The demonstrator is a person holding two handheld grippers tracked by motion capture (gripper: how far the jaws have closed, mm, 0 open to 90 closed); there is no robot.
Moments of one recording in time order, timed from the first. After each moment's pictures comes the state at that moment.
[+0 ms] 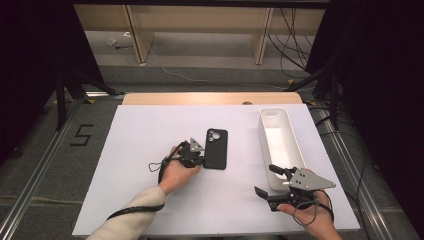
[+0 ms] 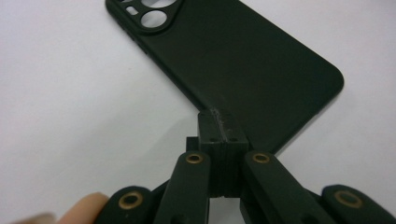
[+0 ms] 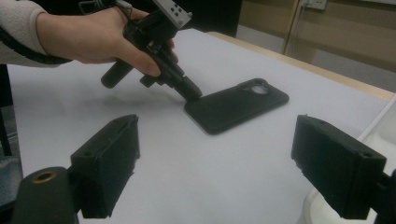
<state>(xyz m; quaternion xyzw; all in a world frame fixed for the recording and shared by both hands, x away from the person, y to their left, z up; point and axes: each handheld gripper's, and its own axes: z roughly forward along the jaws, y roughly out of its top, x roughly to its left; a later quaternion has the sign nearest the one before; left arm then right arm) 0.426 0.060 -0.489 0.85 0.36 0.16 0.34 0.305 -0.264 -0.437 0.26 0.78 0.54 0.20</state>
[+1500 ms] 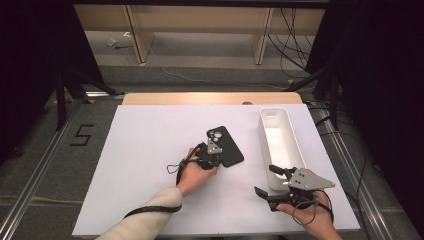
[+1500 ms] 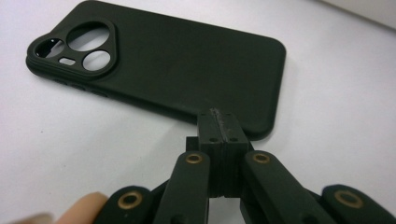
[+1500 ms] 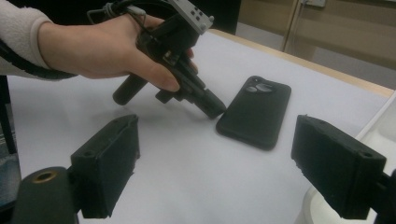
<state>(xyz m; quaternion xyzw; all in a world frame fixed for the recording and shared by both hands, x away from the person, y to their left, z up) 0.421 0.016 -0.487 0.85 0.34 0.14 0.39 0.306 -0.264 -0.439 0.26 0.78 0.54 0.20</state>
